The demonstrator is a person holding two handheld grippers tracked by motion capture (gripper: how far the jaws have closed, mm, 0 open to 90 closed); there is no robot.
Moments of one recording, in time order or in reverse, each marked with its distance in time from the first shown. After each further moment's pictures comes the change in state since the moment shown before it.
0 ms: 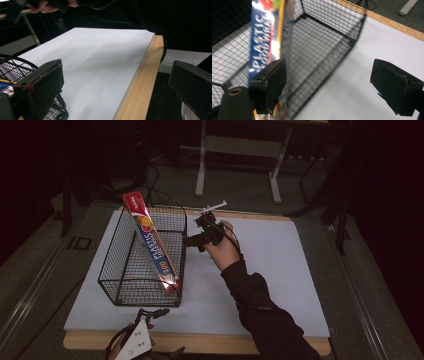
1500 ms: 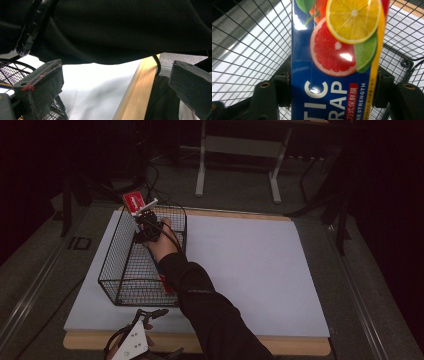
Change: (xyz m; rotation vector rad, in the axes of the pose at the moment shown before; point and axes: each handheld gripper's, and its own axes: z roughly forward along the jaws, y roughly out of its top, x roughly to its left) left arm 0.001 0.002 -0.005 -0.028 -0.011 -0.001; right arm 0.104 0.064 0.125 0.153 -0.086 0.005
